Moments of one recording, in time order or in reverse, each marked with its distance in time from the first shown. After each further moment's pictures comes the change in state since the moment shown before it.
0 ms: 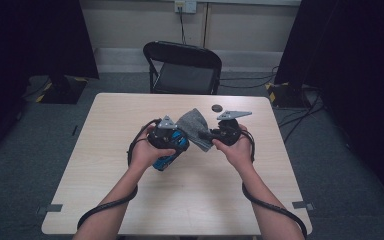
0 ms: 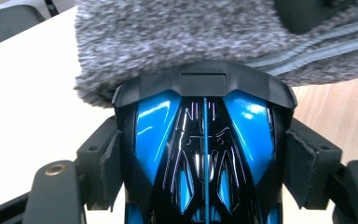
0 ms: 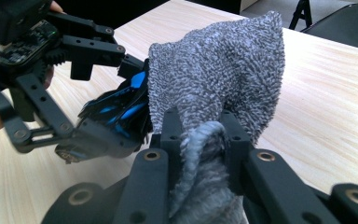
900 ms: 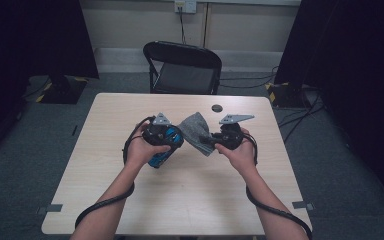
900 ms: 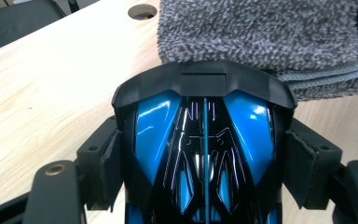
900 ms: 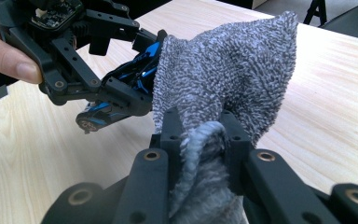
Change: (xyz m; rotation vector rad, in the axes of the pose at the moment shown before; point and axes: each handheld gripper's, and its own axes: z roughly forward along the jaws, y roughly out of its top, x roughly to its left) left arm 0.014 -0.003 -0.007 0.007 0.044 -0.028; right arm 0.002 -0.010 -0.007 0.005 0.046 -0.012
